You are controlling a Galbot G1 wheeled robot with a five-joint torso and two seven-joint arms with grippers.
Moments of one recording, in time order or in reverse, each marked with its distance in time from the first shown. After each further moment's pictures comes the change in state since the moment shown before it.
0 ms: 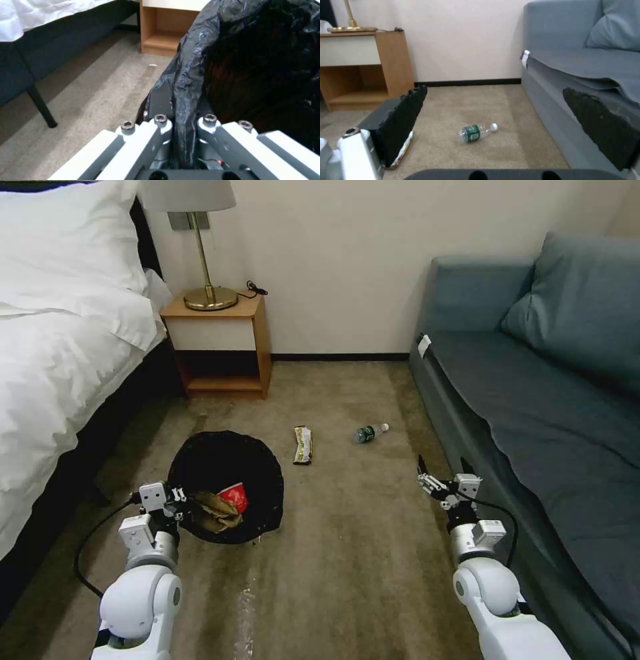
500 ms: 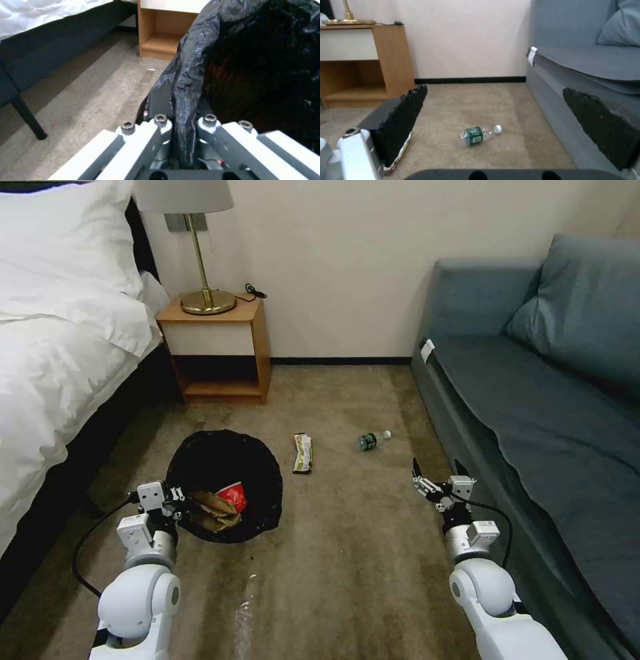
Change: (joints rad) left arm -0.005 0.001 -0.003 0.004 -0.003 0.001 0.000; right arm -0.004 -0.001 -0.016 -0.007 -0.010 -0.003 0.001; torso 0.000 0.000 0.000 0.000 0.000
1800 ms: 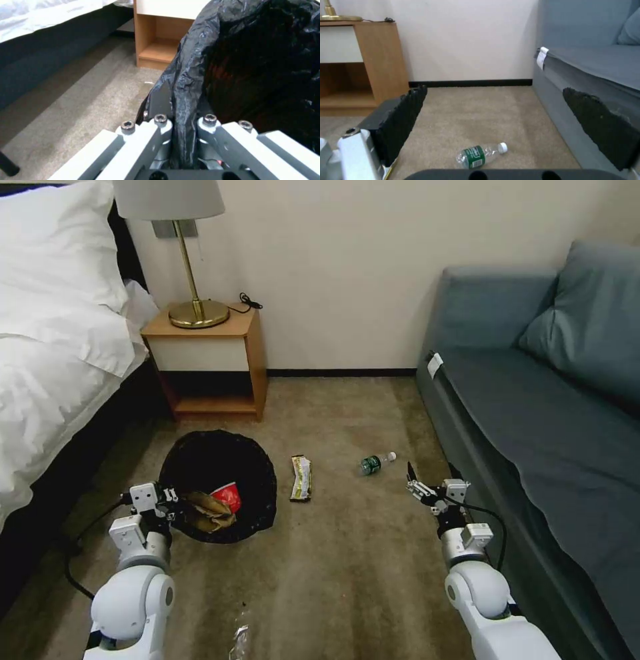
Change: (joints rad) left arm 0.010 0.004 -0.030 -0.004 -0.010 0.000 0.000; right arm 0.003 0.008 -0.010 -0.011 -0.005 -0.001 -0.007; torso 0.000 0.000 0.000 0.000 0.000
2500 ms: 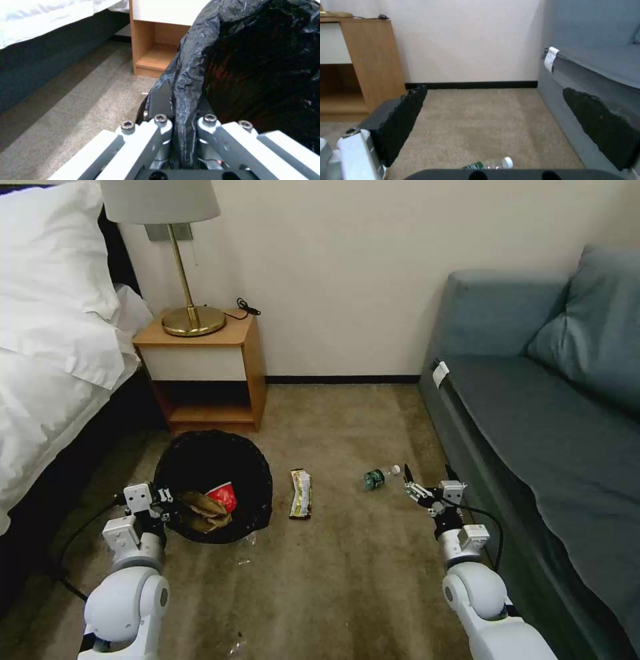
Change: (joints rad) left arm 0.004 0.005 -0.016 -0.004 -0.005 -0.001 0.004; right arm 0.001 0.002 -0.011 -0.006 -0.004 0.000 -0.001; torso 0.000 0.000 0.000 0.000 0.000
